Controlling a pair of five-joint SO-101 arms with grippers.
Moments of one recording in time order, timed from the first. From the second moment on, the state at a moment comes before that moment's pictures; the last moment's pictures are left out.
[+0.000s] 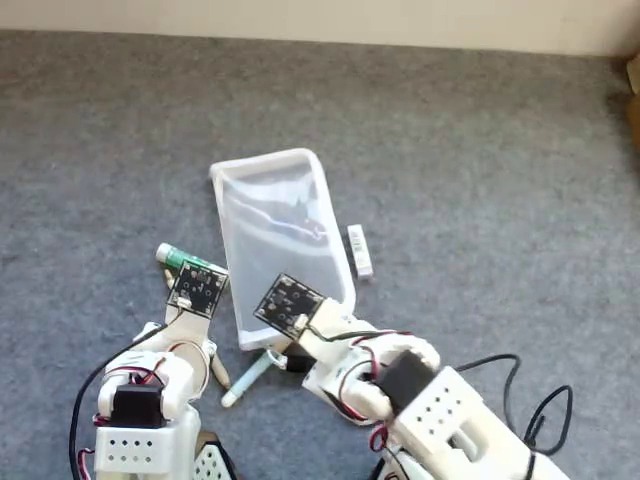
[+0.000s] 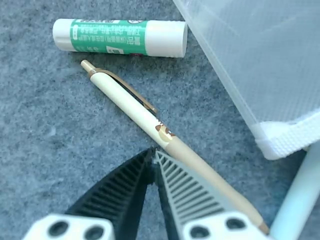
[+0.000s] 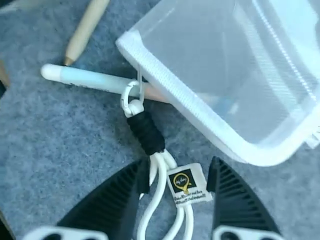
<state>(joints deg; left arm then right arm) -5.5 -102.5 96.0 76.1 -11.6 -46.5 -59.6 68.0 63.1 17.6</state>
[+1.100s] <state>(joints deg) -5.5 -102.5 96.0 76.1 -11.6 -51.9 -48.7 79.3 45.2 14.2</state>
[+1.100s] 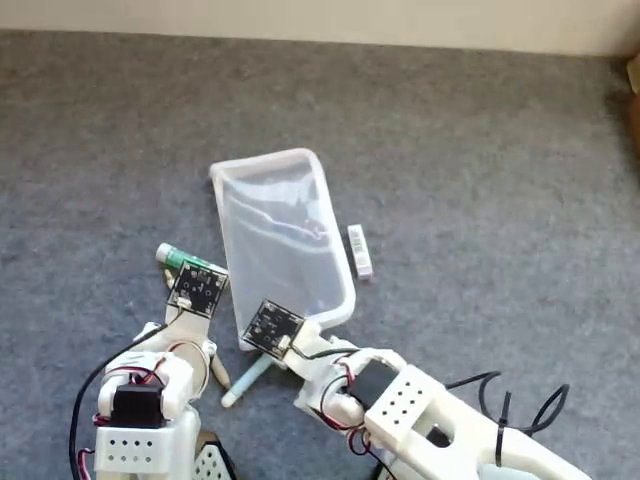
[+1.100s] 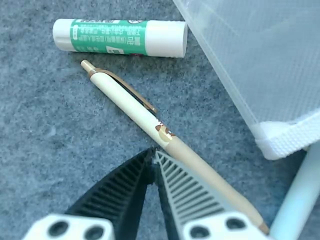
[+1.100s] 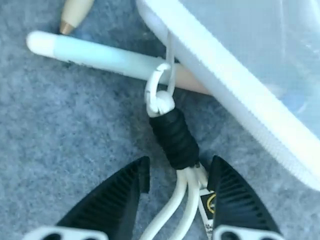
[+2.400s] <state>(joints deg) -5.5 -102.5 96.0 76.1 -11.6 -38.0 -48.8 76.9 50.5 14.0</state>
